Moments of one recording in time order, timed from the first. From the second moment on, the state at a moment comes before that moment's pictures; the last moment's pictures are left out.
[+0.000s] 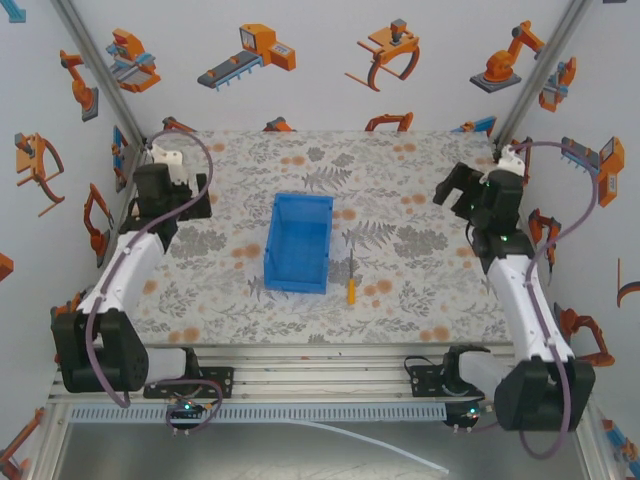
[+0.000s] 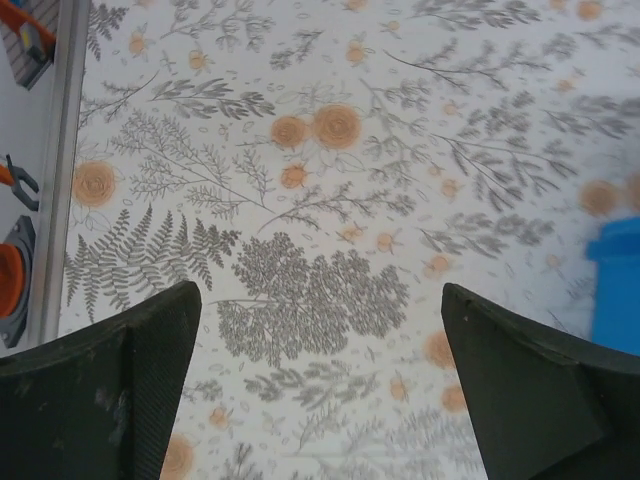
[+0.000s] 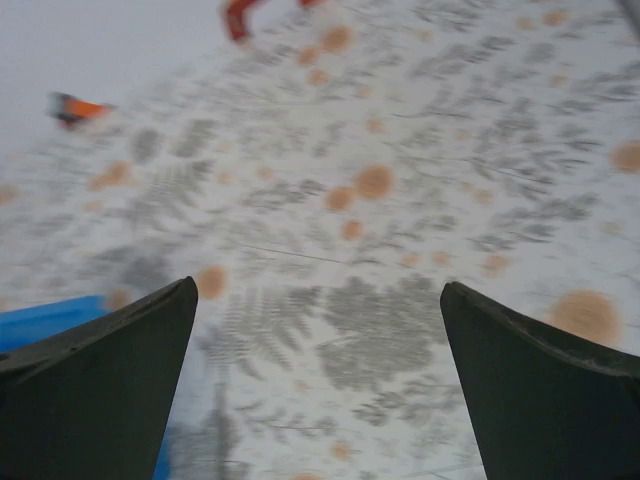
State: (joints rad) left arm -0.05 1.29 1.08 -0.38 -0.04 0.05; right arm -0.01 1.00 0.88 -0.21 -0.10 0.46
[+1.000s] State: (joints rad) left arm -0.07 1.08 1.30 -1.16 0.14 0.12; right arm 0.87 1.49 0.97 -0.66 0.30 0.85
